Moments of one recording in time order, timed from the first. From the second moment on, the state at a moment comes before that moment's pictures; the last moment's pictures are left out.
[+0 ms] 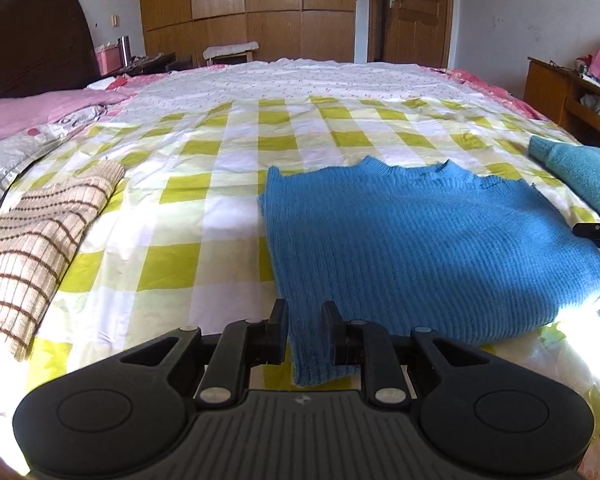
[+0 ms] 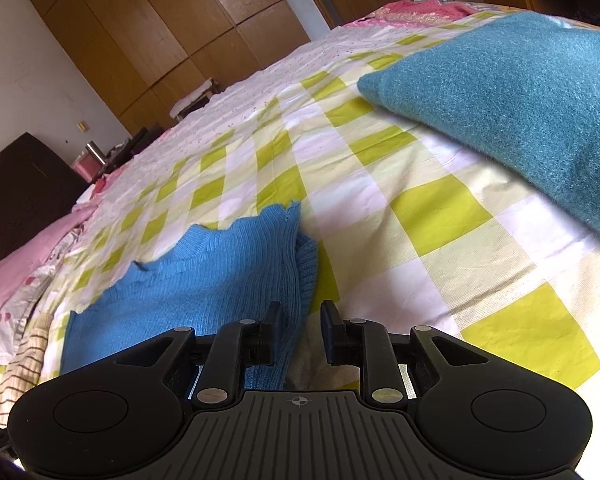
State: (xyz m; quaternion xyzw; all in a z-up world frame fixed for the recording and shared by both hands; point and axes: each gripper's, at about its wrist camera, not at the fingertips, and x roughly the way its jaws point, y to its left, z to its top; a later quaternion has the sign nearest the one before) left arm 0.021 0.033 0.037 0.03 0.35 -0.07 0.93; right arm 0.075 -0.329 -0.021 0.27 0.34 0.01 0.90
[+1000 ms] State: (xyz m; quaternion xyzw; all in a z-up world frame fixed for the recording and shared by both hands) left arm -0.042 -0.213 -0.004 0.31 0.20 -0.30 0.88; right arm 0.068 -0.371 -0.022 0.33 0.35 0.06 0.87
